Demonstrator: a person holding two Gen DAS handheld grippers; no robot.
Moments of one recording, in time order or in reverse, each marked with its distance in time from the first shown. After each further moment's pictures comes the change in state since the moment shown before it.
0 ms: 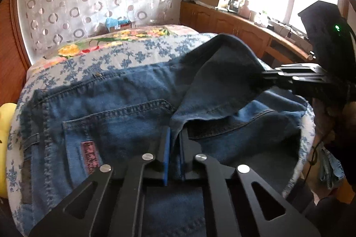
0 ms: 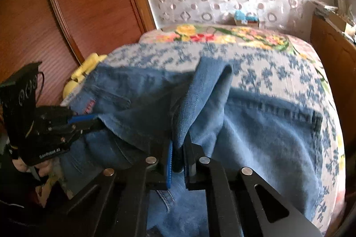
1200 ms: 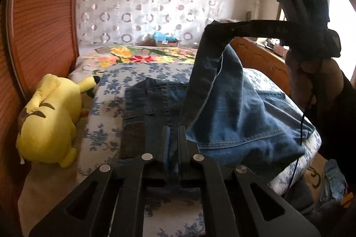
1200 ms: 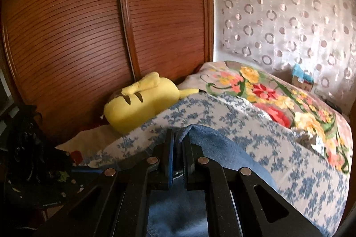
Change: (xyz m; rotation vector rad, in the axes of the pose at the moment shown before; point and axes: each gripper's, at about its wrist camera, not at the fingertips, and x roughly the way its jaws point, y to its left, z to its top) left arm -0.124 0.110 -0.053 -0.224 -0.147 0.174; right arm 0.037 0.149 0.128 -0.358 -0.101 0.201
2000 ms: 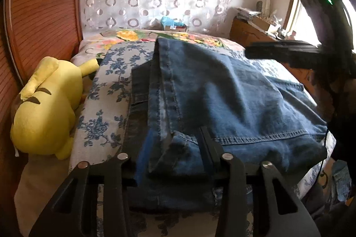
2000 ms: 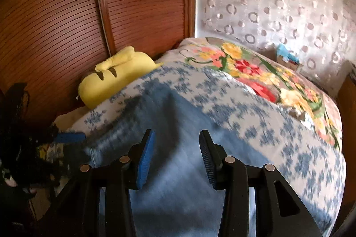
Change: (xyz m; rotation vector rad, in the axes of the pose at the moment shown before) left arm 0.059 0.019 -0.013 -0.012 0.106 0.041; right arm 0.033 -0.027 -0.045 0.049 0.141 -0.125
